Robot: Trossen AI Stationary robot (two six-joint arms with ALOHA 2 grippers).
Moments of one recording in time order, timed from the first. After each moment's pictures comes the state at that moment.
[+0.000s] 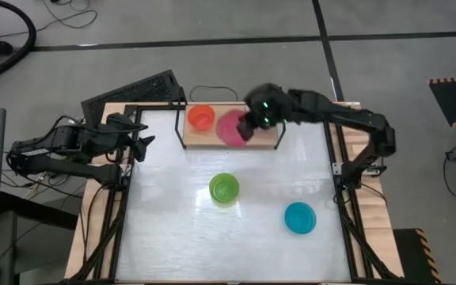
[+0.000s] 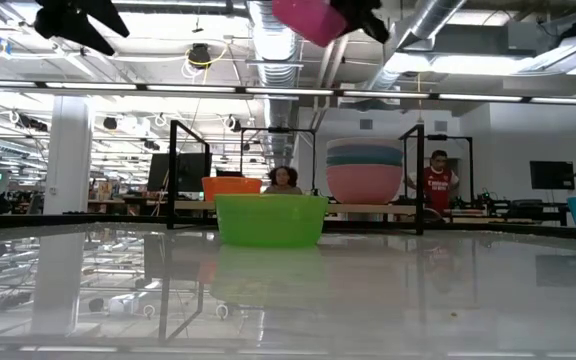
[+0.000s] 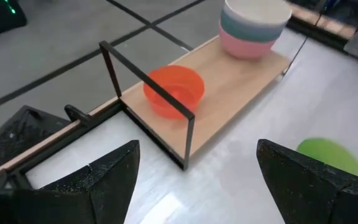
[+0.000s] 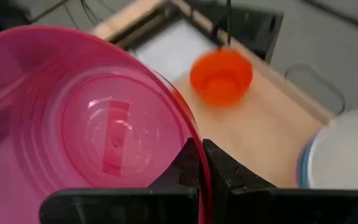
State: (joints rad) left arm 0.02 0.65 1.02 -1.03 -0.60 -0.50; right arm -0.22 1.63 1.80 -0.86 0.16 0.42
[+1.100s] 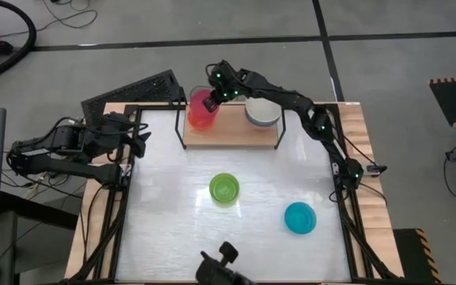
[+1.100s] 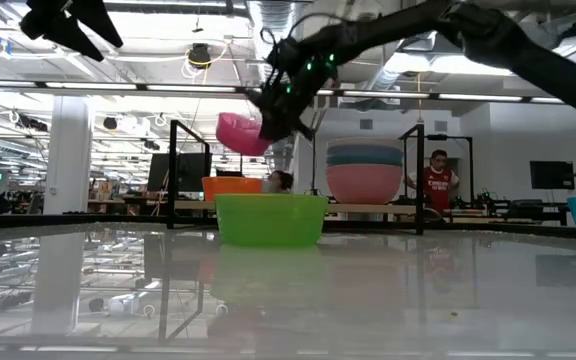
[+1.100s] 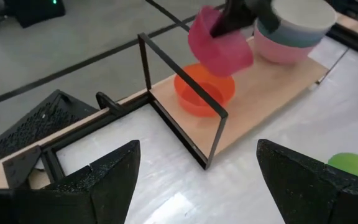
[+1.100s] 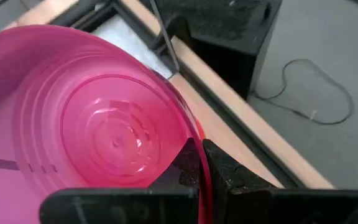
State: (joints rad) left arm 0.02 0.65 1.02 -1.11 -0.71 -0.61; right arm -0.53 2.36 2.34 -0.74 -0.08 0.23
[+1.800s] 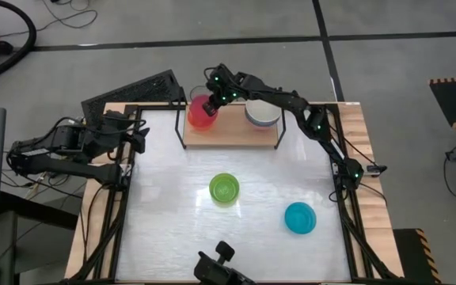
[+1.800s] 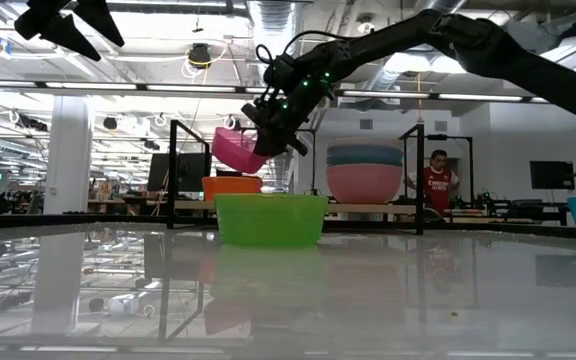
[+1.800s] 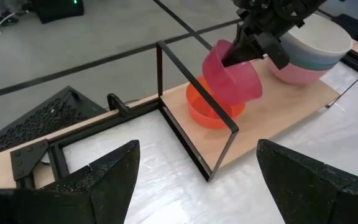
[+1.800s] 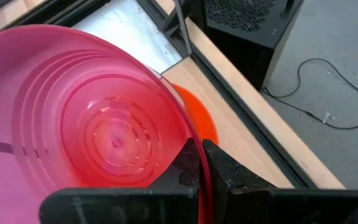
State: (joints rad) left arm 0.02 0.65 1.02 -1.11 -0.77 -0.70; right arm -0.54 2.41 2.33 -0.71 -0.15 0.16
